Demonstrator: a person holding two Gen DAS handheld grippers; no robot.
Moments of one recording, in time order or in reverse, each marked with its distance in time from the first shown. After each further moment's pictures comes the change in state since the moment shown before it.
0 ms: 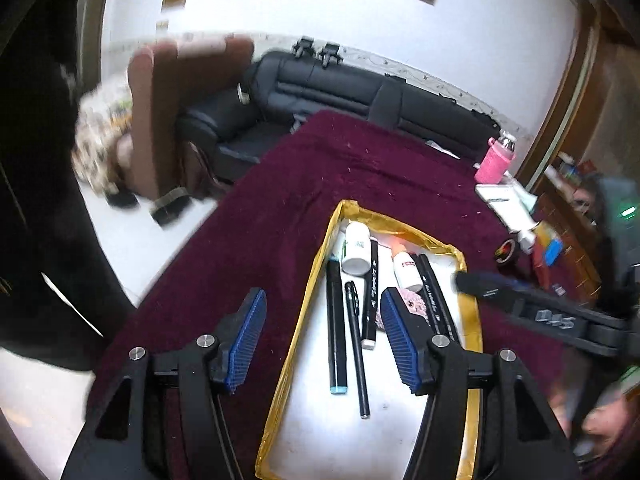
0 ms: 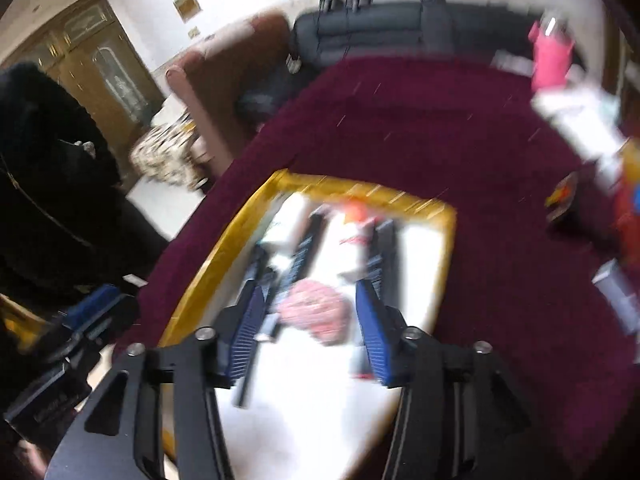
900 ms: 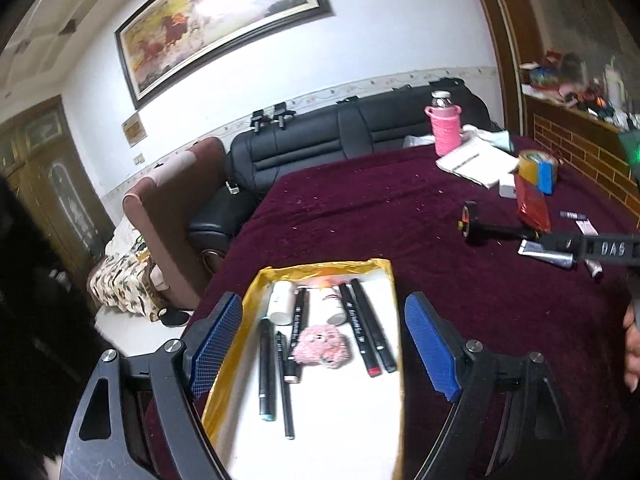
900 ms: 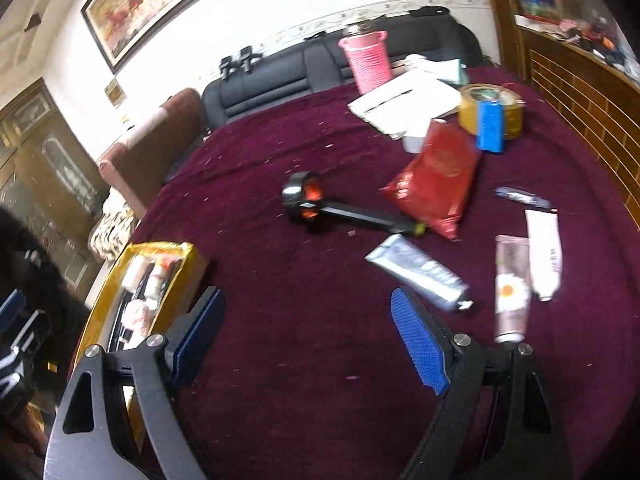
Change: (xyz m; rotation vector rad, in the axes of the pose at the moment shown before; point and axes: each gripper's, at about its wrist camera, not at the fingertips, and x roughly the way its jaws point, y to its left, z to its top) left arm -0.028 -0.194 -0.028 0.445 -0.160 0.208; right arm -0.112 -0.232 -0.064 0.285 -0.166 -0.101
